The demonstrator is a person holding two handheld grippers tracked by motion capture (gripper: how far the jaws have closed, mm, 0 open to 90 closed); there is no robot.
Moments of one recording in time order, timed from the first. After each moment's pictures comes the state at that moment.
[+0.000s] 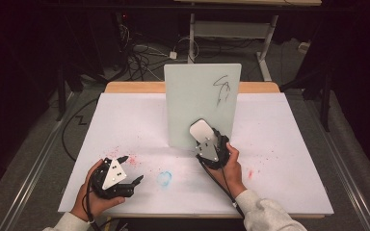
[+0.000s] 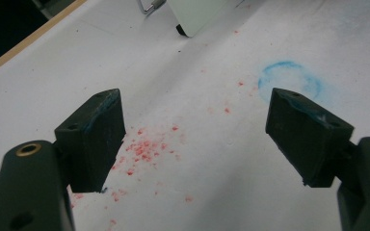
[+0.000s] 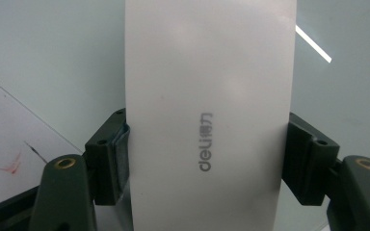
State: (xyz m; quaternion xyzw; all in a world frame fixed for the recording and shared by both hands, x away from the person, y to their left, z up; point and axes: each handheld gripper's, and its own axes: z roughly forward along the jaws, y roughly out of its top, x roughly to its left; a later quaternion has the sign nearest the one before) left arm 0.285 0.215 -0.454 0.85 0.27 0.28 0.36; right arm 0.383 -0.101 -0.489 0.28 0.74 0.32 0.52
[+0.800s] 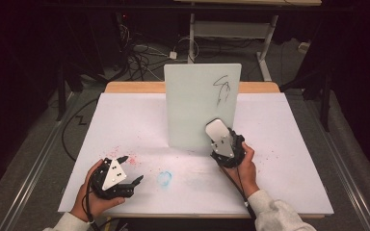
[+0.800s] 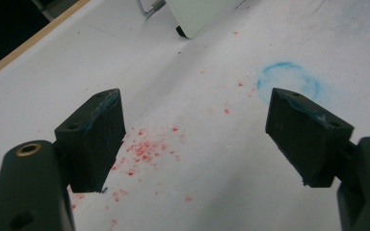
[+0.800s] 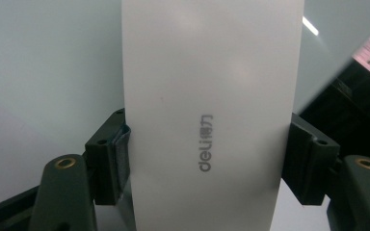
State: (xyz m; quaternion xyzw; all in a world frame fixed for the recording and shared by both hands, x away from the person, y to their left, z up) left arm 0.284 0.215 -0.453 0.85 0.26 0.28 0.36; right arm 0.385 -0.140 -0.486 0.31 0.75 0.29 0.51
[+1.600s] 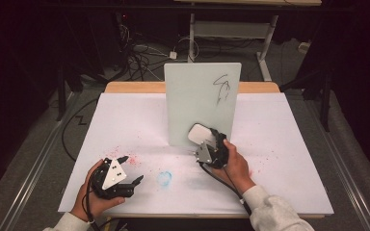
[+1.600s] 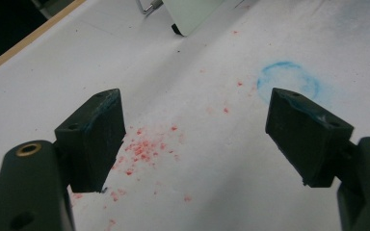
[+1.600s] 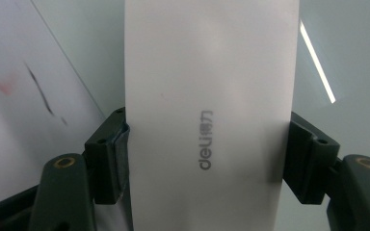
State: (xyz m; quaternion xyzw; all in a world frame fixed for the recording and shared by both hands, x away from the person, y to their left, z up) left arm 0.285 0.215 -0.454 0.85 0.27 0.27 0.36; right arm 0.389 -0.115 -0.490 0.15 0.80 0.20 0.54
